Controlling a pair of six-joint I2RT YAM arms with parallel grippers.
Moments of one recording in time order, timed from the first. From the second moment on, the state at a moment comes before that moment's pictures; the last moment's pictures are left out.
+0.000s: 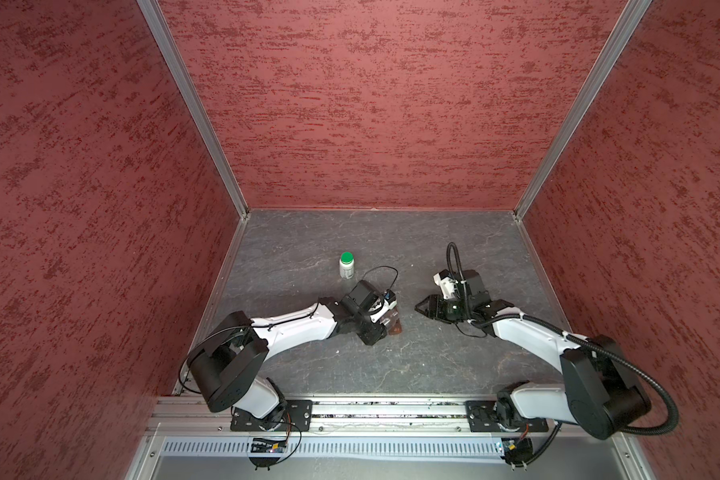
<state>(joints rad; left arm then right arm) -0.82 1.51 0.82 -0.36 0.19 0.00 0.38 1.34 0.60 -0.12 -0.53 0.62</state>
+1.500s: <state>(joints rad) -0.82 1.63 1.05 -0.73 0.23 -0.03 0.38 1.36 0.58 -0.09 -0.53 0.62</state>
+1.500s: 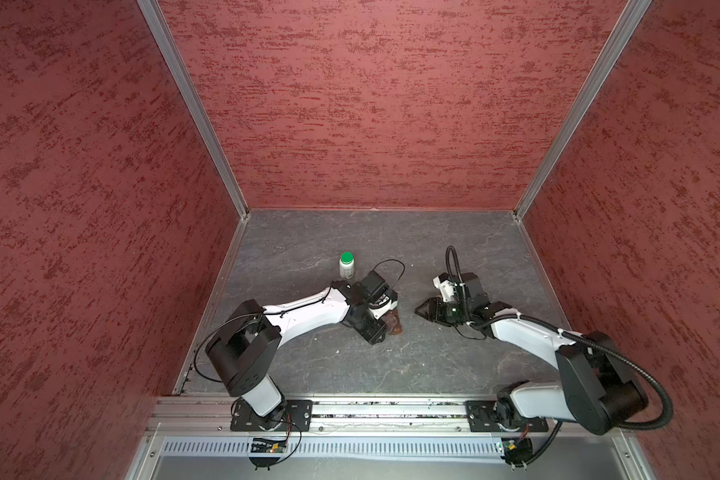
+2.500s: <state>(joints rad) -0.80 1.75 1.22 -0.91 0.23 0.01 0.43 1.43 0.56 -0.02 -0.58 0.64</state>
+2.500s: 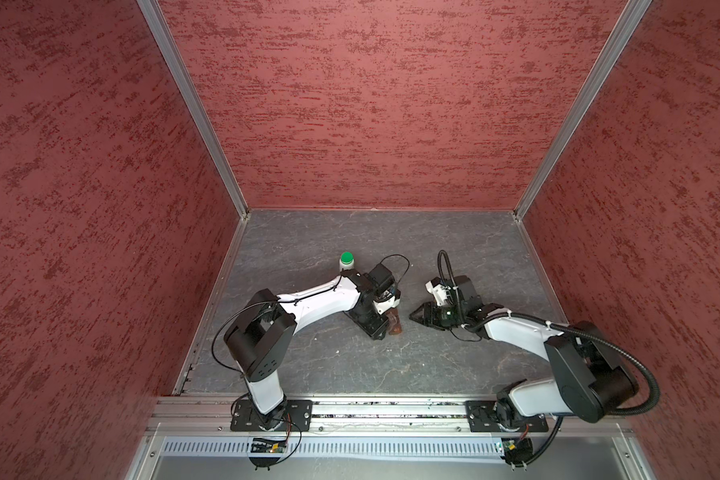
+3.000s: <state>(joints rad) -0.80 1.77 1.26 -0.97 0.23 0.03 0.47 1.51 0.56 0.05 -0.65 0.65</state>
